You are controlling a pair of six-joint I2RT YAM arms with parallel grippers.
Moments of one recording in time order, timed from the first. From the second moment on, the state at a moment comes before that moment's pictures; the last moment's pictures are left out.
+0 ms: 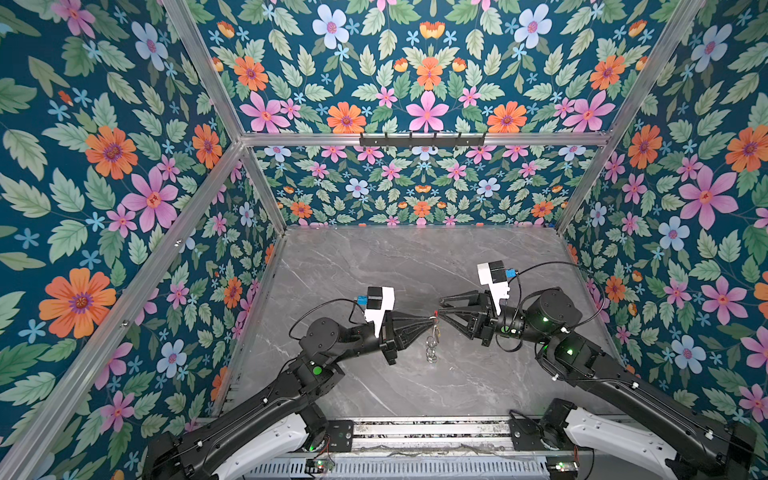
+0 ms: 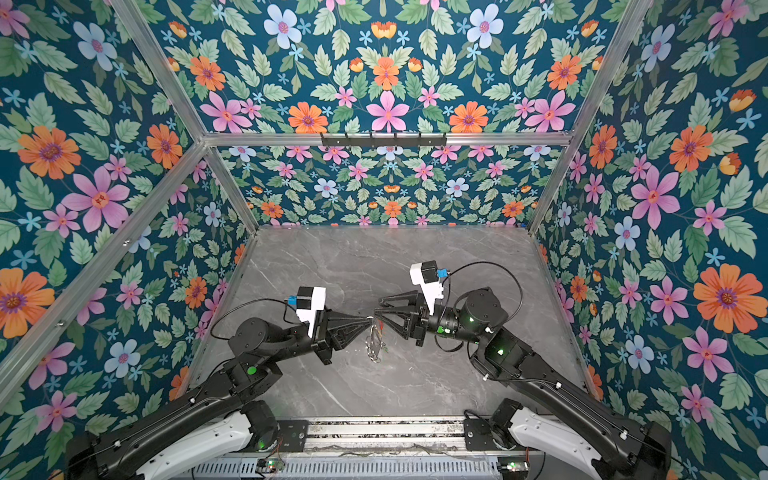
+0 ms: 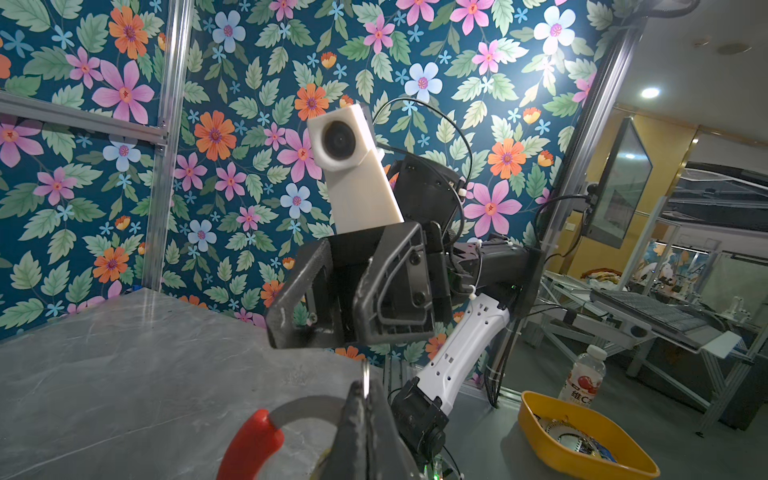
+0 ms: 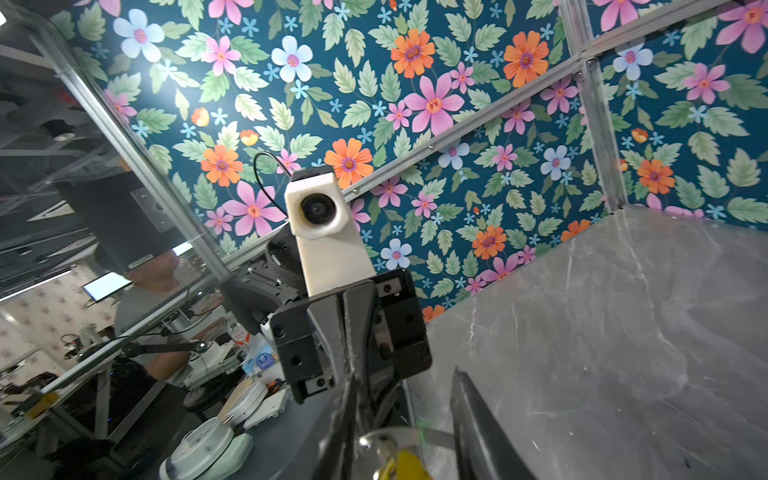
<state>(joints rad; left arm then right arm) -0.90 0.80 0.59 0.54 0.53 -0.44 0.80 0.89 0.81 0.25 -0.59 0.55</state>
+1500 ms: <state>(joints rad) -0.90 0.74 0.73 0.19 0.46 -0.38 0.86 0.99 1.16 -0.45 -0.51 0.21</state>
